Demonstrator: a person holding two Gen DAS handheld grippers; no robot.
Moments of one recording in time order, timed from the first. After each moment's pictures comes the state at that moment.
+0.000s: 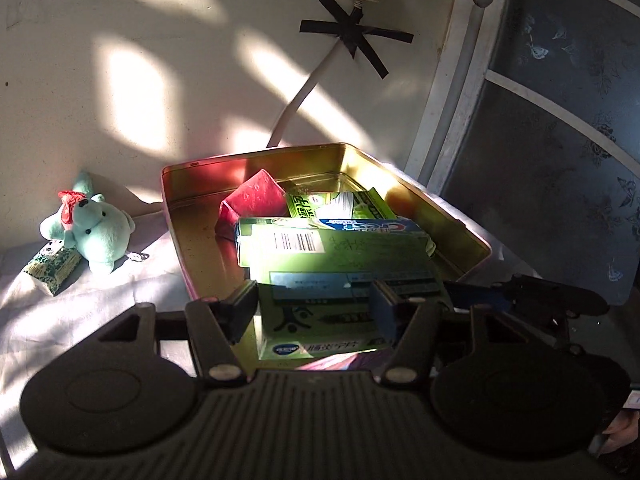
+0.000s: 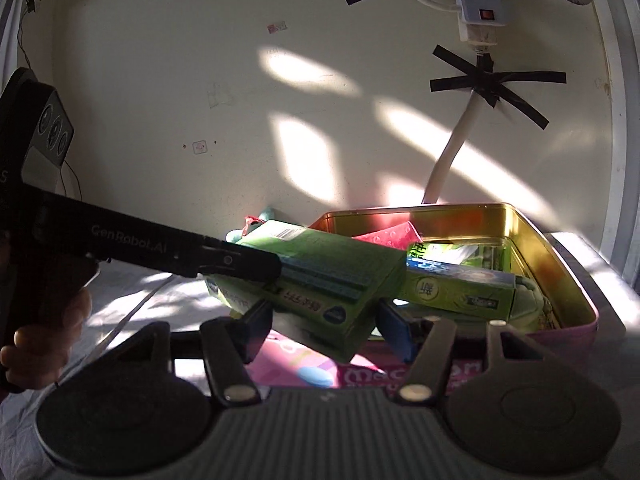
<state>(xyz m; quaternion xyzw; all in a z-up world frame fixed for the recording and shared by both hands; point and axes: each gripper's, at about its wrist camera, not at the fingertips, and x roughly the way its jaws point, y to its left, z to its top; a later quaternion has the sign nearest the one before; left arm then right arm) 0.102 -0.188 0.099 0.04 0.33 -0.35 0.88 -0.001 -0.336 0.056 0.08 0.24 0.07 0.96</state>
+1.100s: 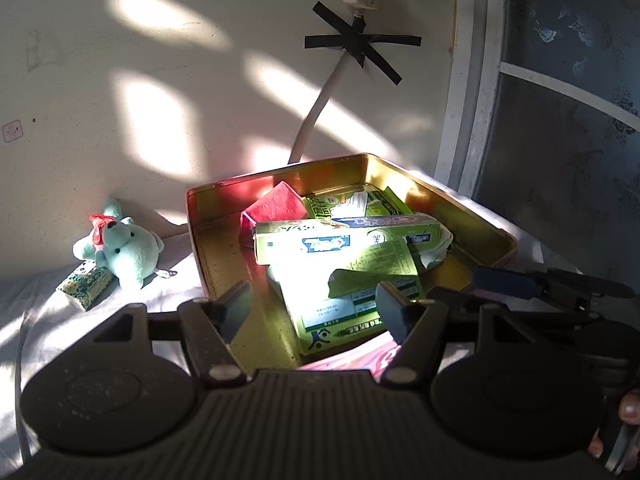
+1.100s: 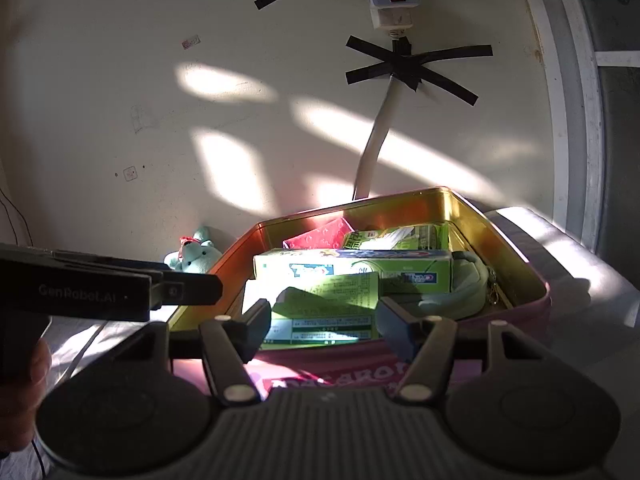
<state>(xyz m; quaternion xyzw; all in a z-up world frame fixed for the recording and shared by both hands) 0.058 -0.193 0.094 0.09 0.27 -0.29 0.92 -0.019 -0.344 0.044 0.15 0.21 -0.01 0.97</state>
